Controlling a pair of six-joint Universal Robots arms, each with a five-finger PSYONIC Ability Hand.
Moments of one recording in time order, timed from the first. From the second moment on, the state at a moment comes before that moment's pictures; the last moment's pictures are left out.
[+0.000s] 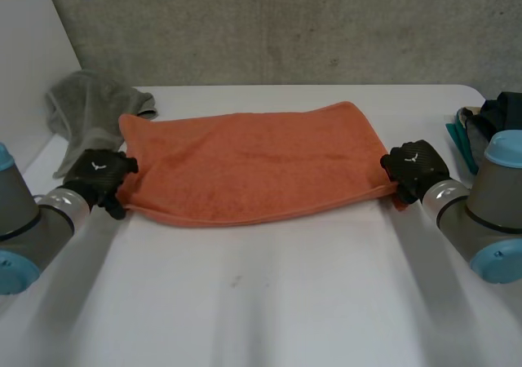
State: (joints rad) left arm 4.67 -2.09 -1.66 3.45 -1.28 3.65; right arm 1.77 -0.92 1.46 -0.26 1.34 2.54; left_hand 0.43 0.42 0.42 0.41 0.23; right_hand 1.12 1.18 1.19 1.20 1.02
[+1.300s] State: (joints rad) left arm 4.58 -2.38 -1.22 3.22 -1.38 3.56; right arm 1.76 -0.97 1.50 -0.27 1.36 2.55; left_hand 0.84 0.83 0.83 0.82 0.64; right_hand 1.12 1.18 1.19 1.20 1.02
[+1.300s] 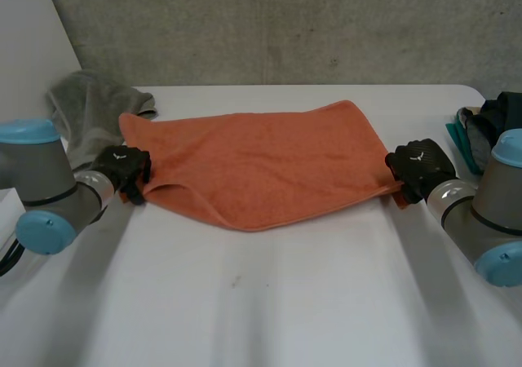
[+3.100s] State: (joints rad) left arm 4.69 -1.99 -1.04 3.39 -1.39 3.30; right arm 1.72 -1.06 0.94 -0.43 1.39 2.60; left_hand 1.15 1.20 1.19 1.20 1.00; right_hand 1.12 1.18 1.19 1.20 1.03
